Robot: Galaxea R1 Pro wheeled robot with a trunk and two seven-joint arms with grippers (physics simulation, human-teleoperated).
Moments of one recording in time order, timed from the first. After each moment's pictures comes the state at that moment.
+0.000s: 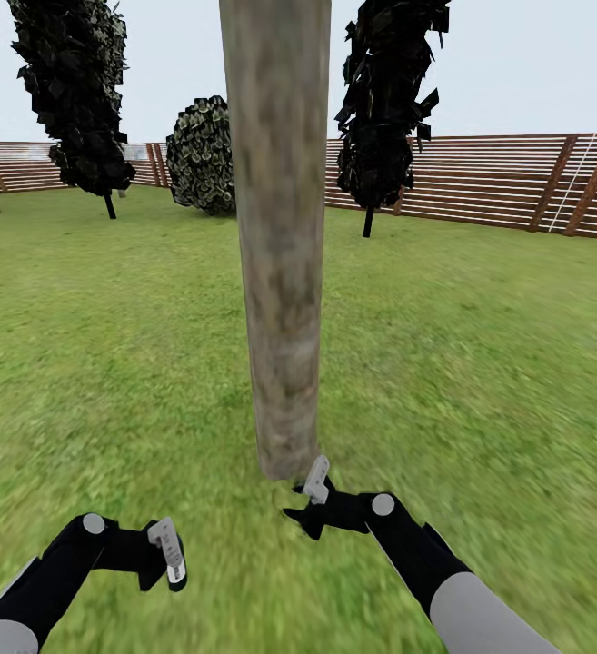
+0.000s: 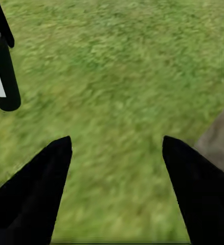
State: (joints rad) left arm -0.48 0.25 0.00 -0.83 -0.61 0.13 -1.08; right arm -0.63 0.07 0.33 -0.69 0.30 -0.10 0.72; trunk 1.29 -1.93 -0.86
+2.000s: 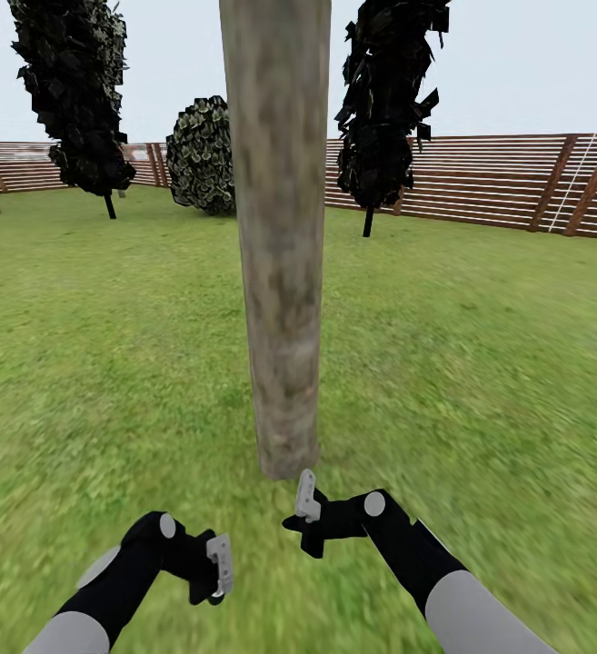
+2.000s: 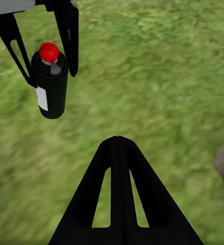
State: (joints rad) left arm -0.50 0.06 -0.13 -0.83 -0.86 0.14 -1.08; right arm -0.63 0.08 0.34 -0.73 0.50 -0.10 0.89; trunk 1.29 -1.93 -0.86
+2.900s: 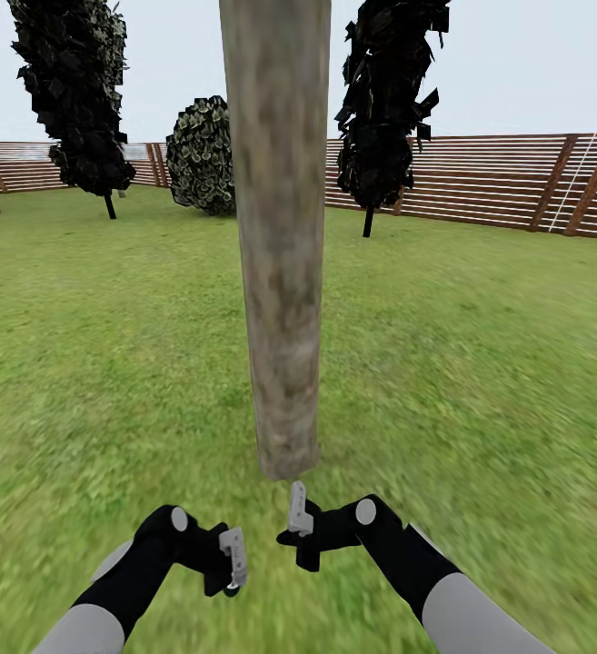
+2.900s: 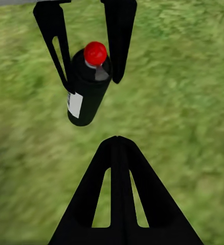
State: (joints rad) left arm -0.52 0.02 -0.13 -0.83 -0.86 0.14 -1.08; right arm -0.63 0.08 0.44 -0.72 0.51 -0.10 0.89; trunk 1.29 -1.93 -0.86
